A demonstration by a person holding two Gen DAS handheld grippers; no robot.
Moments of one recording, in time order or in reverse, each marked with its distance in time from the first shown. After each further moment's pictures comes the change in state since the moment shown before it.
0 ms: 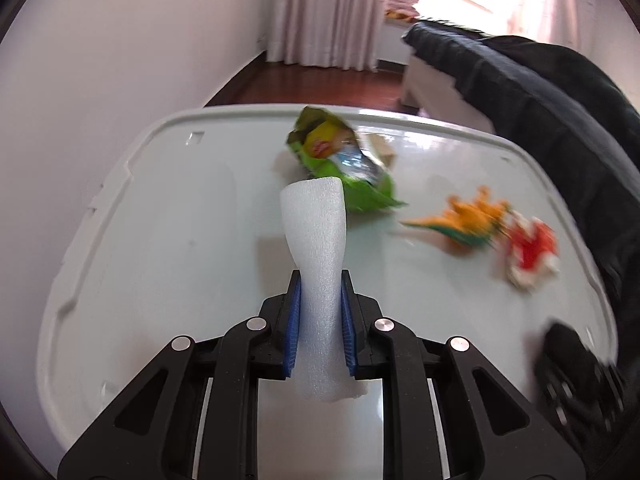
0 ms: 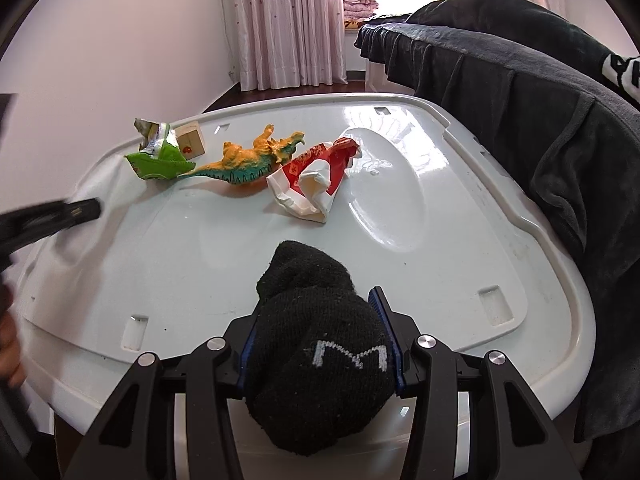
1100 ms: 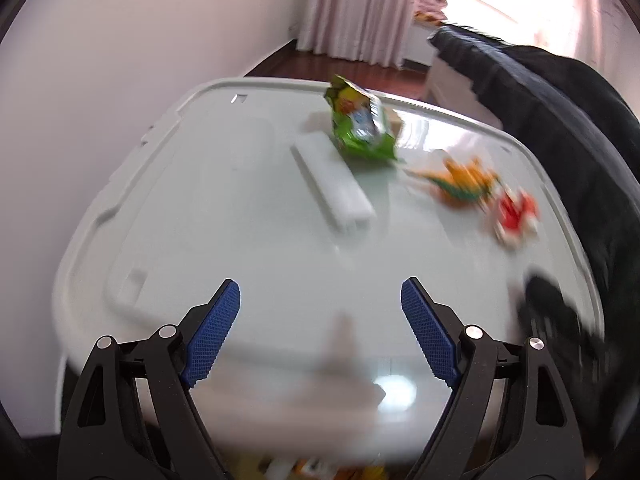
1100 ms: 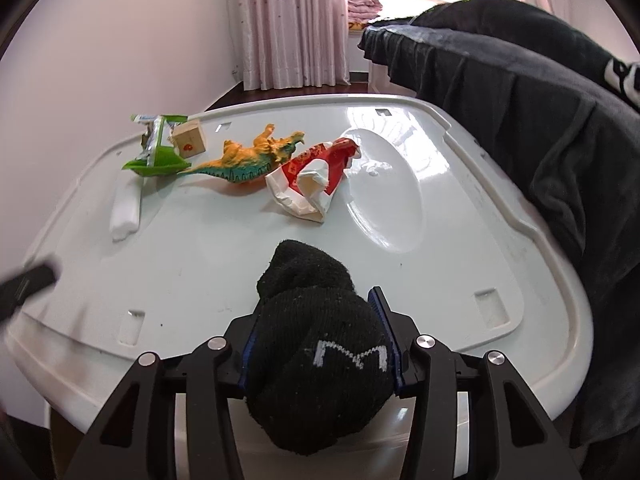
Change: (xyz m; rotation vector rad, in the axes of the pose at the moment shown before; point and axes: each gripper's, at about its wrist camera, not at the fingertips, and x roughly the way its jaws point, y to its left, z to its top) left arm -0.021 0.003 -0.031 -0.145 0.046 0.063; right arm -0.001 -0.003 -0.001 -0.015 -0.003 0.002
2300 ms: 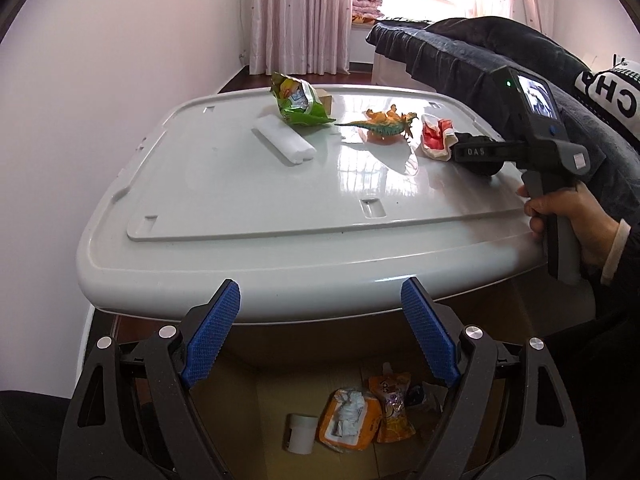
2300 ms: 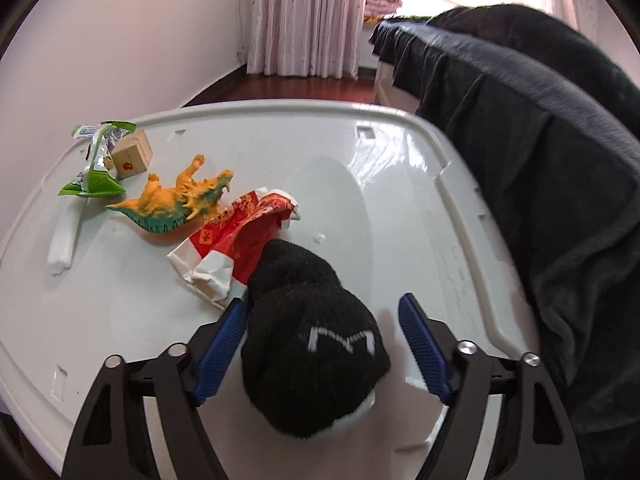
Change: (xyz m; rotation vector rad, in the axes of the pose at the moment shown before) left arm -0.082 -0.012 -0.116 0.237 -0.090 -0.072; right arm 0.060 -0.042 0.073 -0.116 0.058 -0.021
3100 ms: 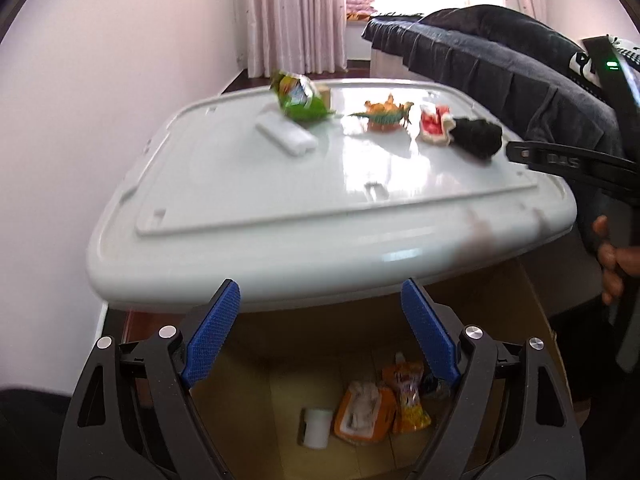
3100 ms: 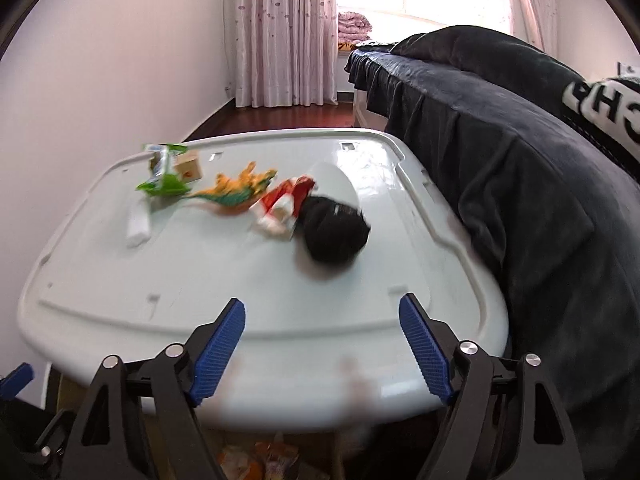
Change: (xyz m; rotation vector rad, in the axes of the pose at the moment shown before) left arm -0.004 -0.001 -0.006 0.057 -0.012 0.027; right arm -0.118 0.022 -0.068 0.086 -0.106 -0.039
